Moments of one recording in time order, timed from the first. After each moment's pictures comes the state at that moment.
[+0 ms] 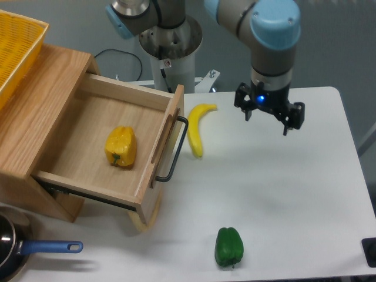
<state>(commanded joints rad) 2.68 -1.83 -1.49 -1.31 1.63 1.25</state>
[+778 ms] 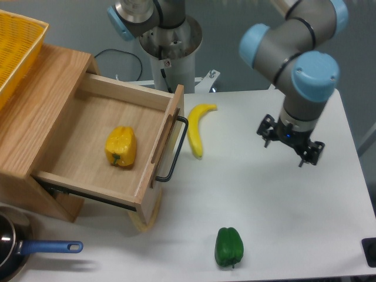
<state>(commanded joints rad) 2.76 -2.04 -1.39 -1.25 1.57 1.38</state>
